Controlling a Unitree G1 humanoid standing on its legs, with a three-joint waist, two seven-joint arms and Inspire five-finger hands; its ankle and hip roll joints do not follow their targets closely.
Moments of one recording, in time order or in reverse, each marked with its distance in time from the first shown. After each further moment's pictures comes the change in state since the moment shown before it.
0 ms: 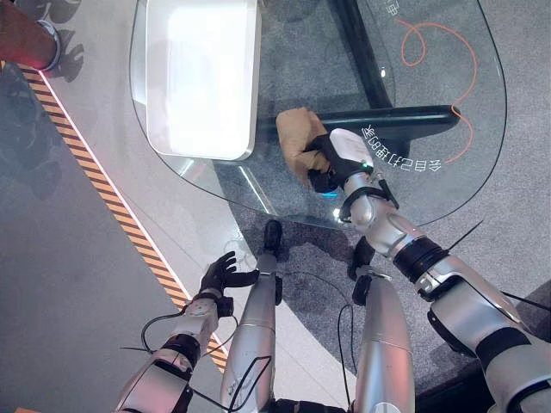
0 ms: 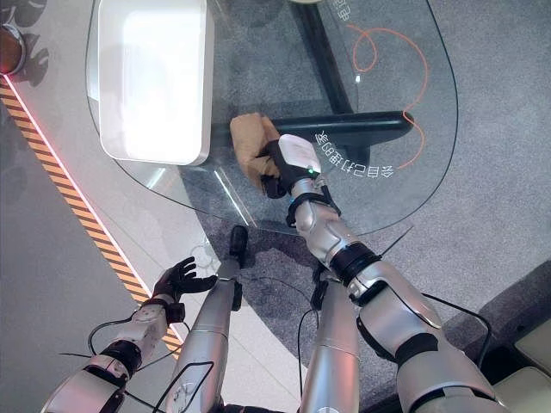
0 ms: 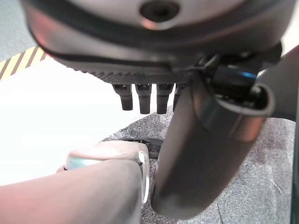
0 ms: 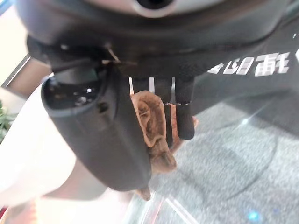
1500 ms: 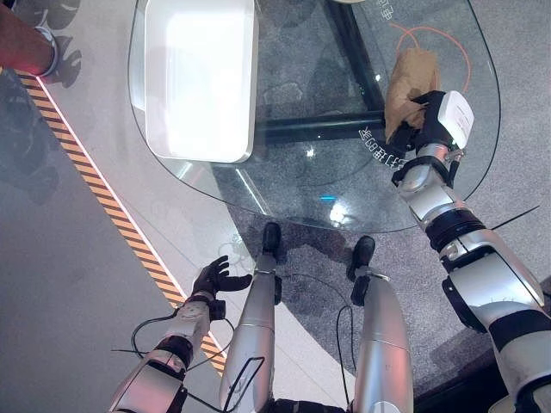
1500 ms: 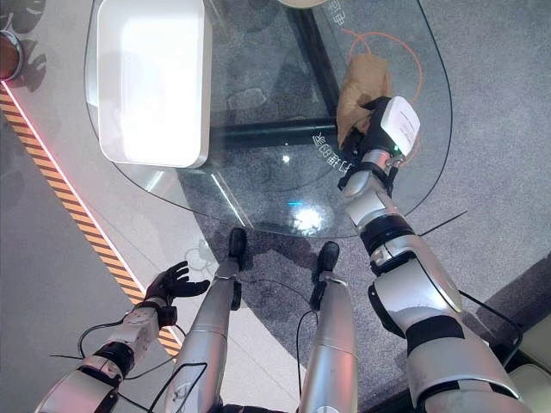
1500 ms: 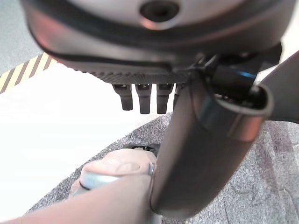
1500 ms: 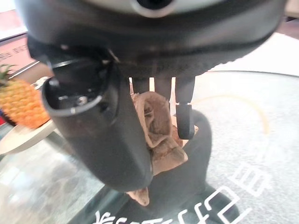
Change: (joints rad) left arm 0.008 0.023 0.000 0.039 -0.002 -0.002 -0.022; right arm -0.155 -0.087 -0.204 0.304 0.193 0.060 -0.358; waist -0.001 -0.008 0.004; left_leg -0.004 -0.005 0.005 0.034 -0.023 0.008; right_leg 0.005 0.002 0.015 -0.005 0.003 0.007
